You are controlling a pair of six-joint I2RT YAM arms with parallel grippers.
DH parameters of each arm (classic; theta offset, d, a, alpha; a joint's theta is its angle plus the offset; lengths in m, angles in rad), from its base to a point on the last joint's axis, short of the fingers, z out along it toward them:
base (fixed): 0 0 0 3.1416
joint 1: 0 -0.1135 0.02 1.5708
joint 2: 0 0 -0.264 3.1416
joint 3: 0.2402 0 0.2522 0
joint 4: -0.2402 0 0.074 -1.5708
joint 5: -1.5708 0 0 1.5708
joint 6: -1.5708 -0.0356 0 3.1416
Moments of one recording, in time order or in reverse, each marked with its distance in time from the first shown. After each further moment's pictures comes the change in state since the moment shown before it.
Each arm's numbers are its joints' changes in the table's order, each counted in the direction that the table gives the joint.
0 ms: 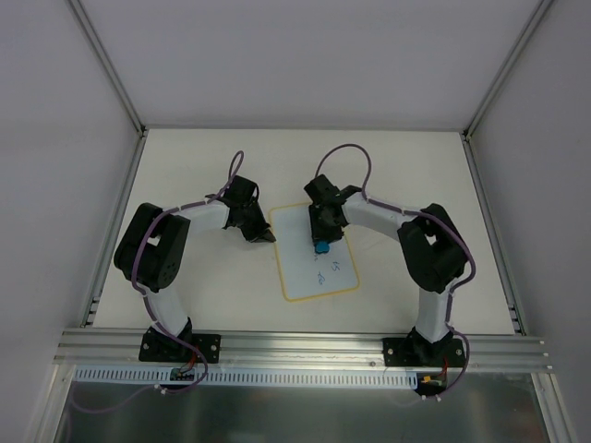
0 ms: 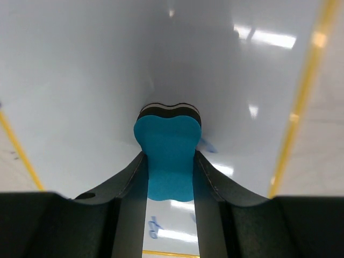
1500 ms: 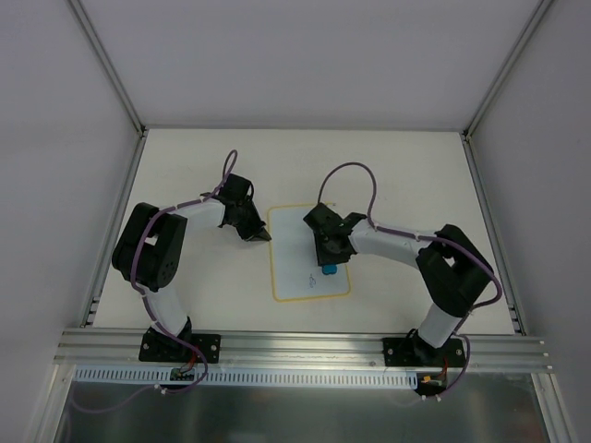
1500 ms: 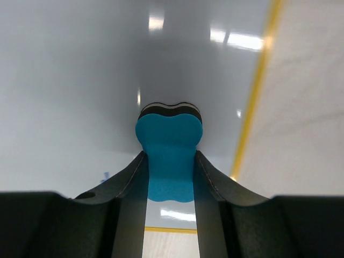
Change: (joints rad) left arm -0.033 -0.002 0.003 -0.022 -0.010 0.000; right arm -0.077 -0.254 -0.334 0.065 -0.143 -0.124
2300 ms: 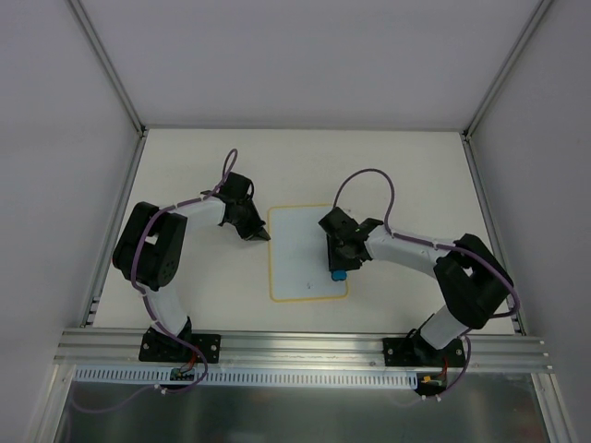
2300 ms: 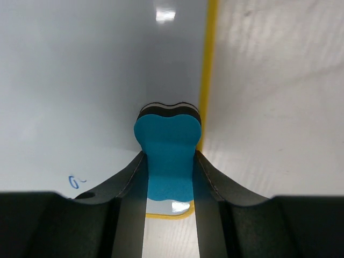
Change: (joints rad) left arm -0.007 0.004 0.022 -0.034 0.018 -0.008; right arm -0.004 -0.081 -0.087 0.005 0.056 -0.007
